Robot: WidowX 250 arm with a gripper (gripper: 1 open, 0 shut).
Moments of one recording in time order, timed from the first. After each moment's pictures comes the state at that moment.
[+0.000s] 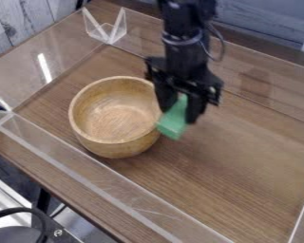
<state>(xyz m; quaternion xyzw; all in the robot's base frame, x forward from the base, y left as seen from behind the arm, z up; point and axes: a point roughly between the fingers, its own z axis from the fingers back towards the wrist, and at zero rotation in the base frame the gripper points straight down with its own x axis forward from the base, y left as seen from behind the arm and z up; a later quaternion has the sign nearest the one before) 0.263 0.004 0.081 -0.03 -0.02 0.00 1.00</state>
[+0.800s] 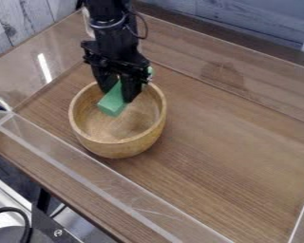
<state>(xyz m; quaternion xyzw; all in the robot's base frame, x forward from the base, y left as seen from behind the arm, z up) 0.248 0.091 0.071 -0.01 -0.03 0.03 1.00</state>
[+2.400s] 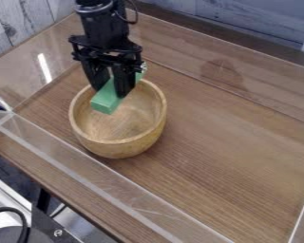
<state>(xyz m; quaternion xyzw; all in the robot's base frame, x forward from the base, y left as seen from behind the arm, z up) 0.236 0.086 0.091 -0.06 0.00 0.06 1.00</state>
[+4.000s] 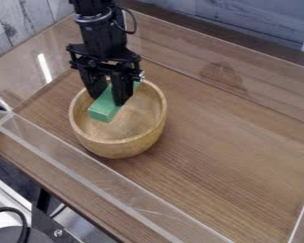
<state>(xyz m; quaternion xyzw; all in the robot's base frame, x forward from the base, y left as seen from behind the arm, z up) 0.231 0.080 0.083 -0.06 0.01 0.06 1.00</state>
